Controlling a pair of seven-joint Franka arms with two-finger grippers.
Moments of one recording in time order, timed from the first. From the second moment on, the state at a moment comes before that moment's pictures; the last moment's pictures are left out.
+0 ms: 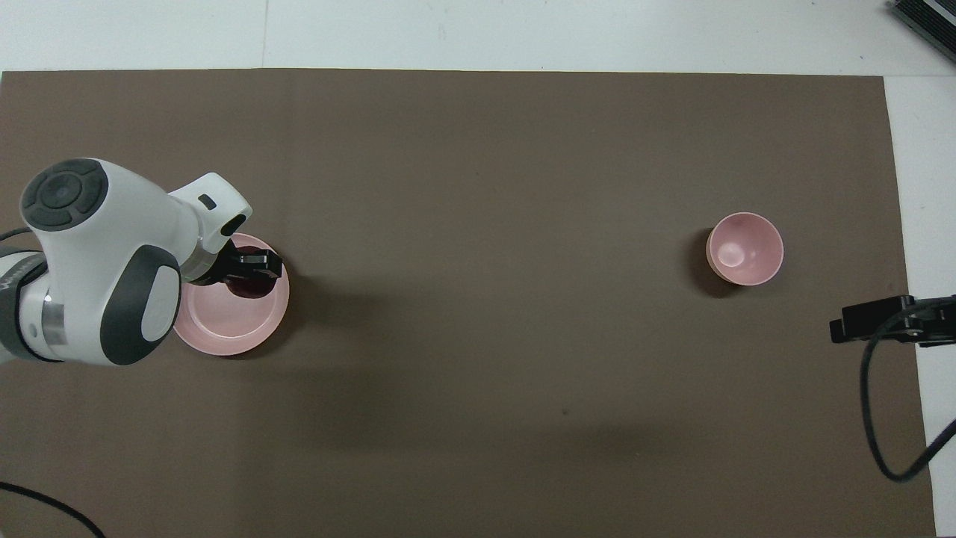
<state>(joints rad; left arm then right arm) -0.25 0.11 0.03 -1.99 -0.04 2.08 -0.19 -0.03 -0.18 -0.01 -1.71 0.09 1.41 0.04</state>
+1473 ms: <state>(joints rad) -0.37 0.20 -0.06 -1.74 -1.03 1.71 -1.01 -0.22 -0.27 -0.04 -2.07 0.73 1.46 -0.28</state>
